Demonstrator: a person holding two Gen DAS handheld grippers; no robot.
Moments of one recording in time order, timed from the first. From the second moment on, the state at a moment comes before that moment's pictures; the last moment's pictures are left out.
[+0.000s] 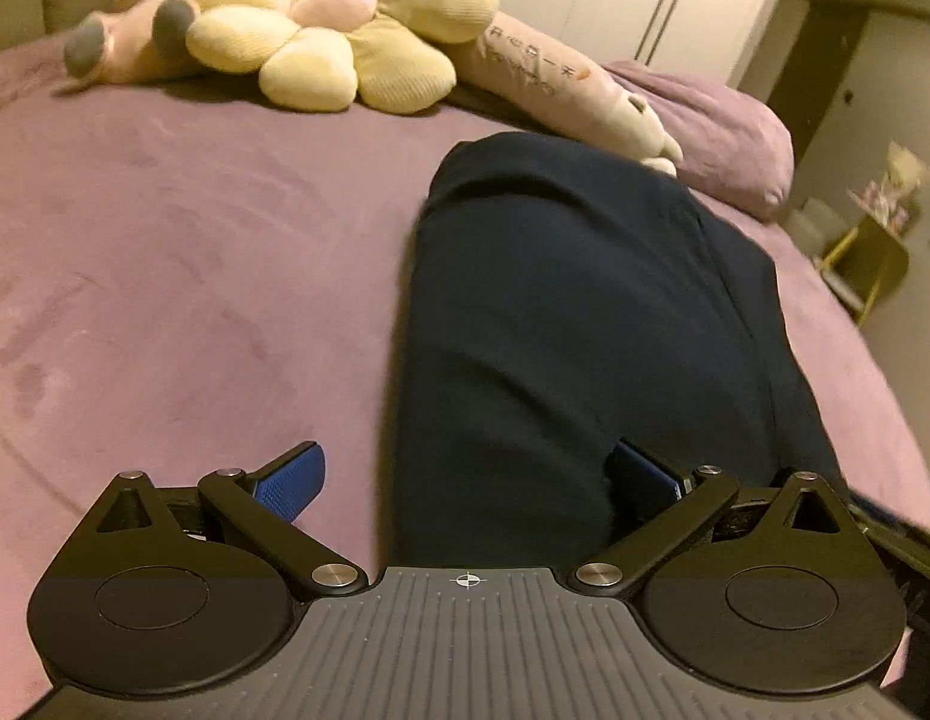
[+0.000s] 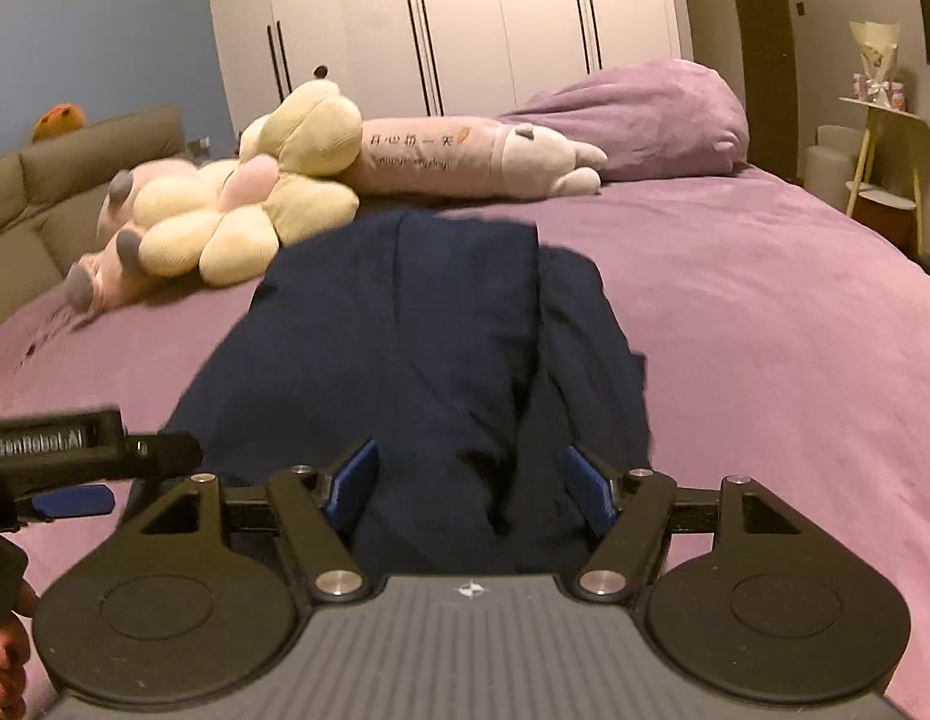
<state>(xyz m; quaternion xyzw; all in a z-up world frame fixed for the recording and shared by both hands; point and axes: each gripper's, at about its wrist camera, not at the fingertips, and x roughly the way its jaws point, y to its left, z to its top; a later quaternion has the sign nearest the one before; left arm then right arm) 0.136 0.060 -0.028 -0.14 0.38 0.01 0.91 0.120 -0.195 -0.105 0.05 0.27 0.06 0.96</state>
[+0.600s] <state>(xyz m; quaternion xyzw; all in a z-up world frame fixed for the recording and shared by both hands) 0.068 0.051 0.032 -0.05 0.44 0.03 0.89 0.053 -0.164 -0.058 -0.02 0.46 -0.01 0.89</state>
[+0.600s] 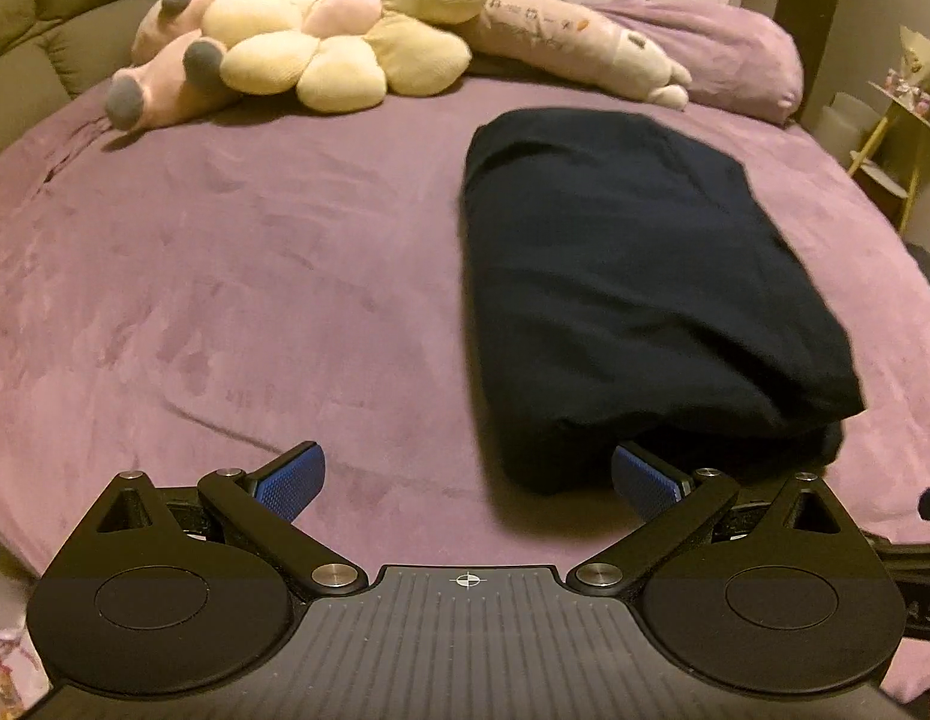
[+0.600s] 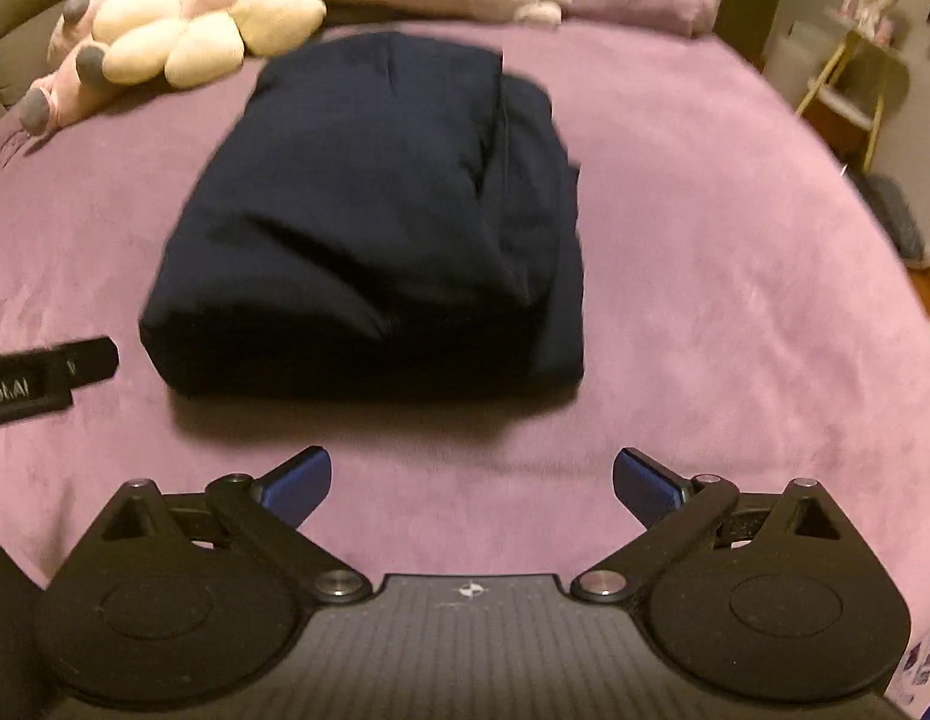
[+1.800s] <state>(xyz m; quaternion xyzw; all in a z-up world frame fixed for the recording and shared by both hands) 0.071 0.032 0.033 -0.01 0.46 0.03 0.89 0.062 -0.166 -0.034 0.03 0.47 -0.05 0.88</state>
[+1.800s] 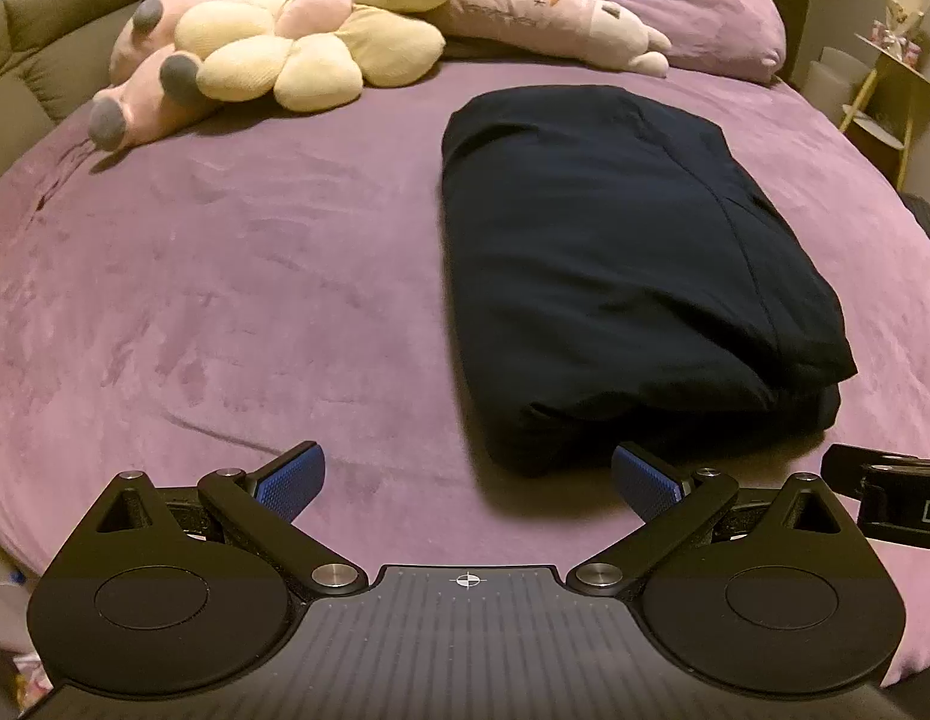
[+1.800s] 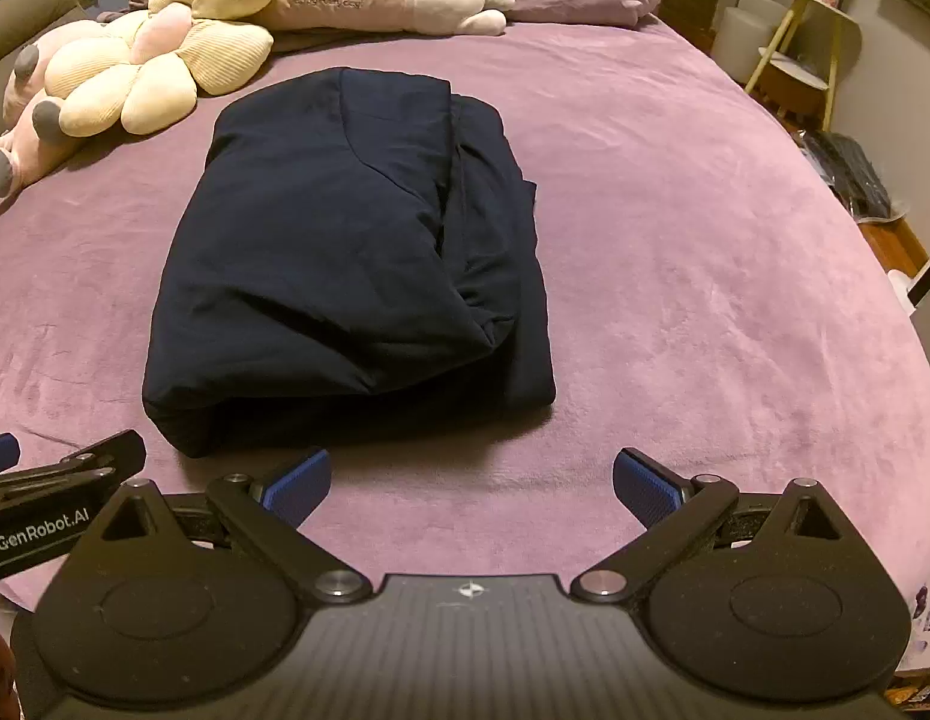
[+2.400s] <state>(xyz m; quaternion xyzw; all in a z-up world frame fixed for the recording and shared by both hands) 0.072 0.030 0.032 -0.01 0.47 0.02 0.88 0.059 -0.165 -0.032 0.02 0.46 -0.06 0.88</state>
